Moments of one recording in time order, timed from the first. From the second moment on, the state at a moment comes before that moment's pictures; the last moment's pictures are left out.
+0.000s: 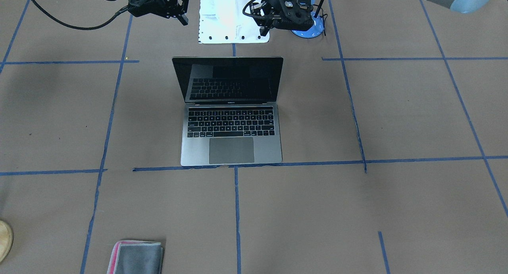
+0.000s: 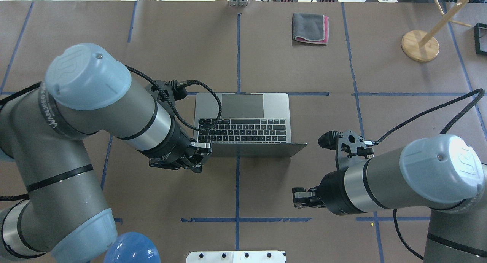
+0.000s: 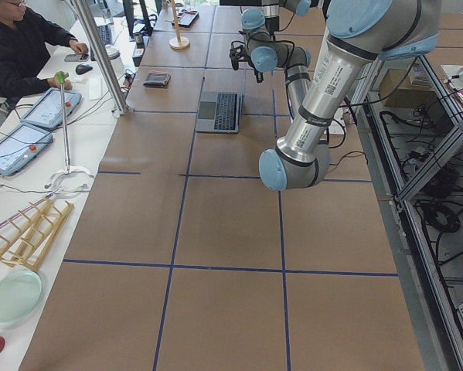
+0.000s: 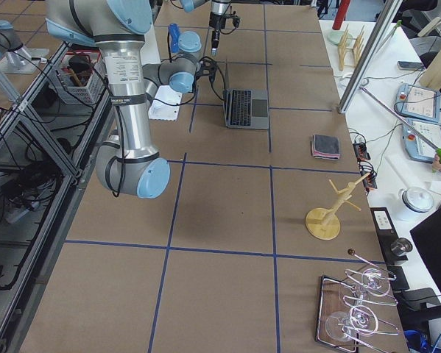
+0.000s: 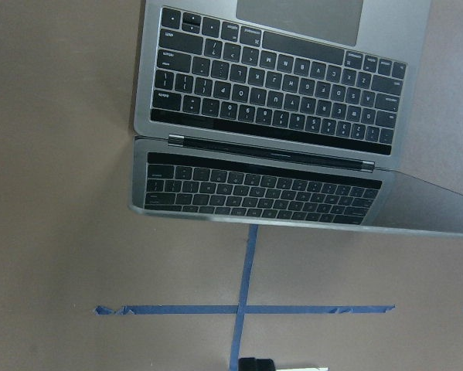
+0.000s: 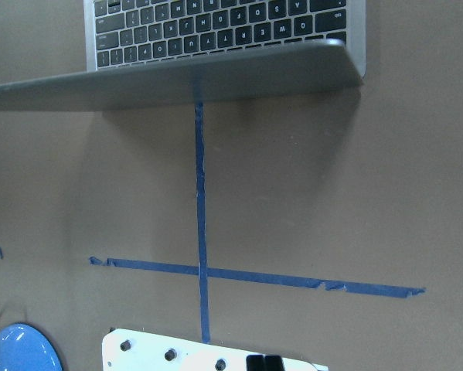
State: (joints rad) left arm -0.53 -2.17 -2.10 -1.41 -2.13 -1.41; right arm 0.35 -1.36 2.30 -1.40 1.91 1.45
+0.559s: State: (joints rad) left arm -0.47 -2.18 -2.02 -1.47 -2.06 -1.41; right arm 0.34 -1.30 2.23 -1.40 1.80 1.44
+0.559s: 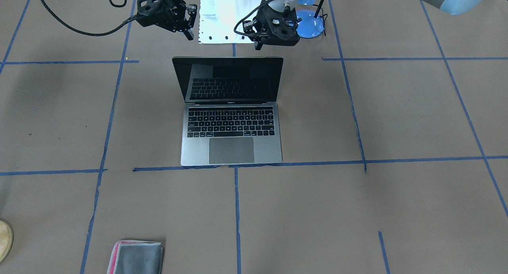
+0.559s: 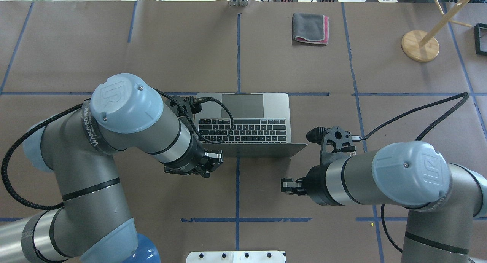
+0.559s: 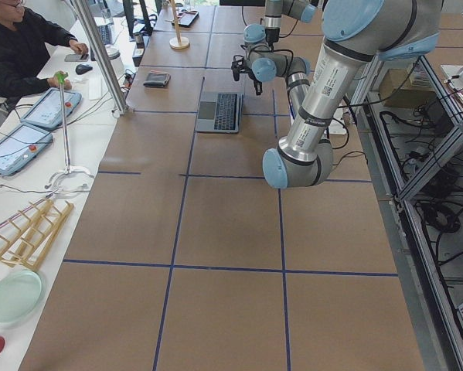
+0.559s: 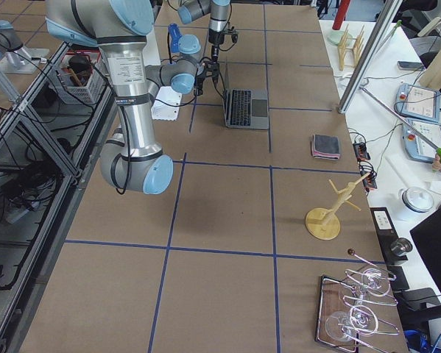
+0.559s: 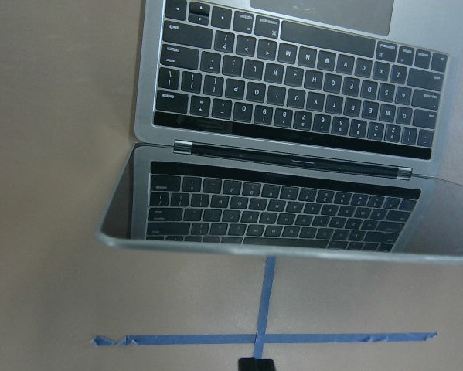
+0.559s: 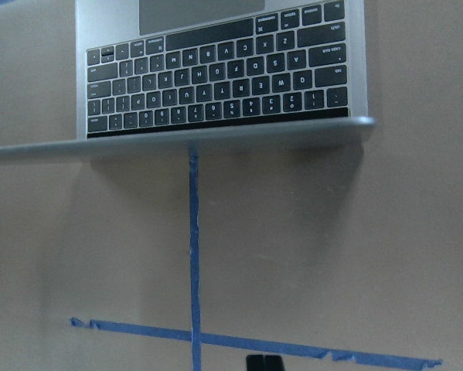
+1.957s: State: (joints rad) left arm -0.65 -2.26 -1.81 -1.59 -2.05 -1.39; right arm 0.56 -1.13 2.02 -1.39 1.79 1.37
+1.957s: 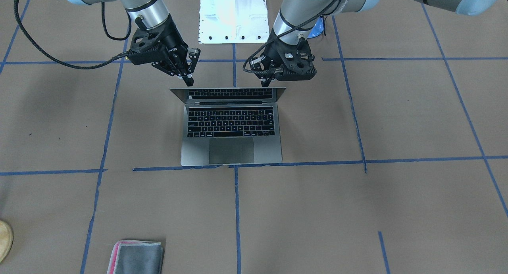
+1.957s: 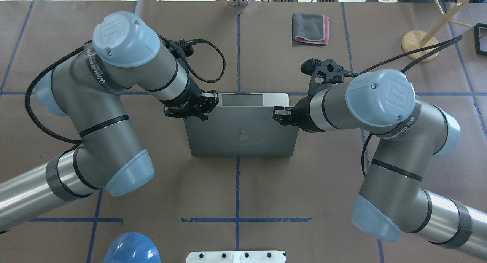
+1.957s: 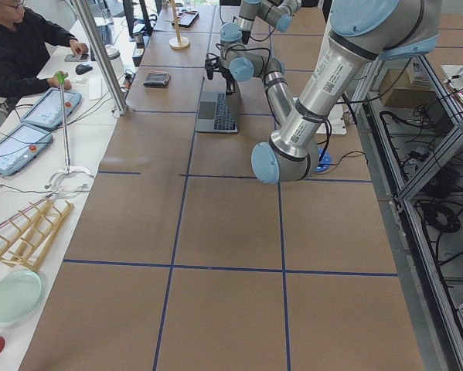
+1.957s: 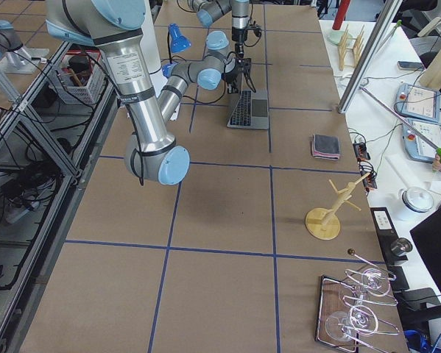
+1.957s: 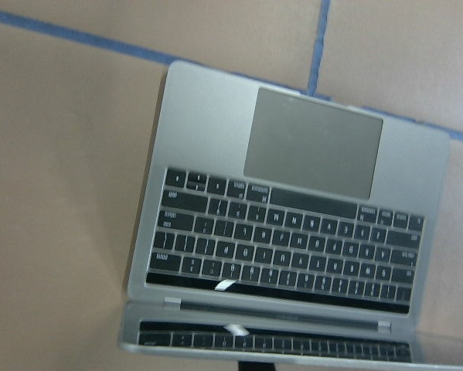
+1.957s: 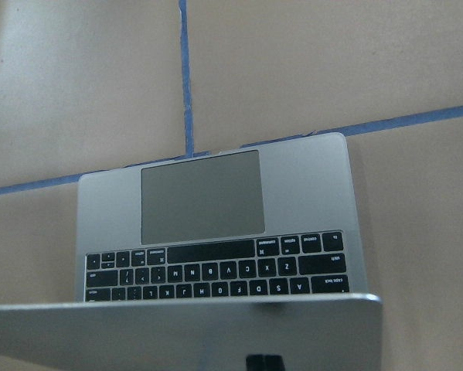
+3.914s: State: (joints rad) left arm -0.69 -2.35 -1.31 -1.96 -2.05 -1.34; right arm 0.74 -0.88 1.55 -1.28 1.92 1.28
